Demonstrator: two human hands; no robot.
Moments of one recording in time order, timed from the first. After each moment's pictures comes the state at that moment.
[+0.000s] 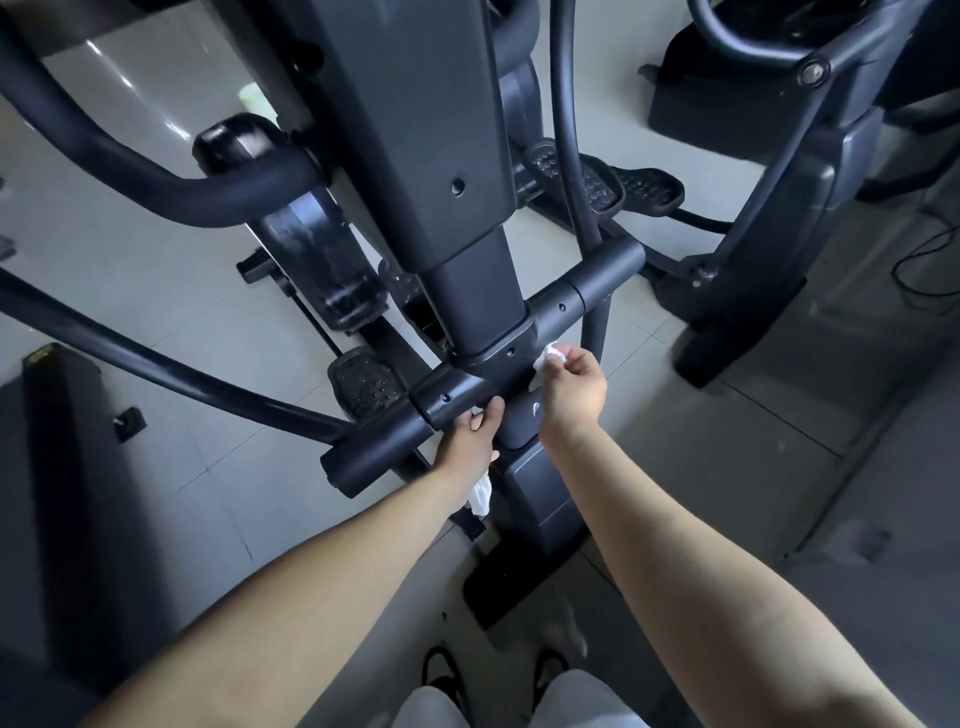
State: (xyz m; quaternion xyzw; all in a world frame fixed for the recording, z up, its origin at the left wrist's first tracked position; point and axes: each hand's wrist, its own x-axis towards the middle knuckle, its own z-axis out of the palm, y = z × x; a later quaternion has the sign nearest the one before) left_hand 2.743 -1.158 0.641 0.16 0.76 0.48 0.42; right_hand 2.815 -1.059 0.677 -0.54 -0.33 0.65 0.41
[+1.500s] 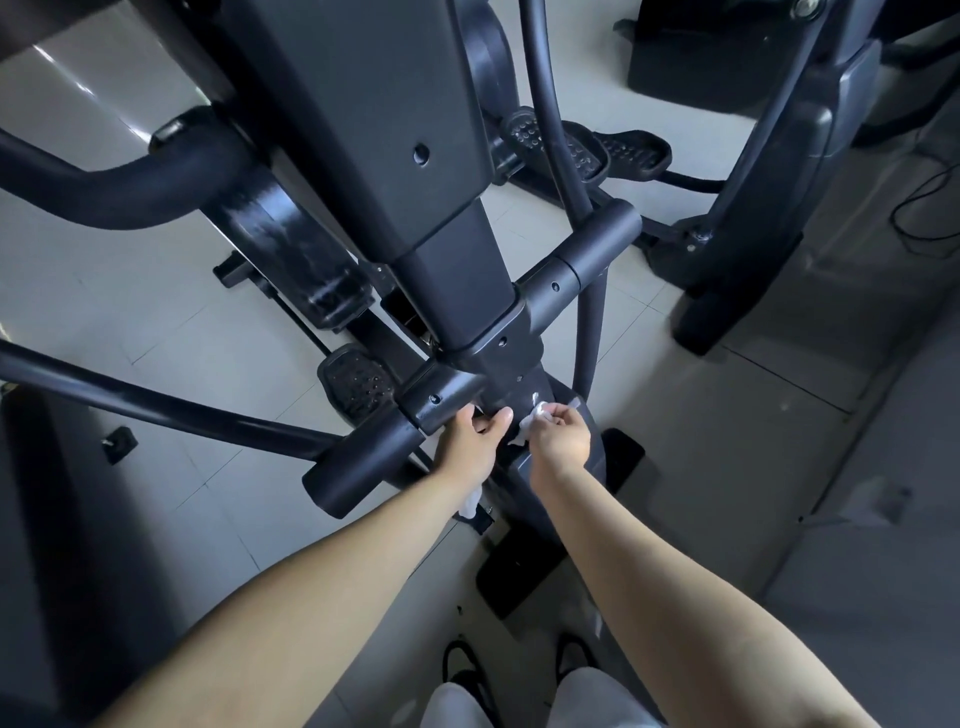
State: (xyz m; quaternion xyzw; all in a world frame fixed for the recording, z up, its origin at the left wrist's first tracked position) left_hand 2.730 -1.150 0.619 0.24 0.82 0.35 0.39; right_hand 2.815 -1.089 0.601 -0.65 -0.20 0.66 0.32
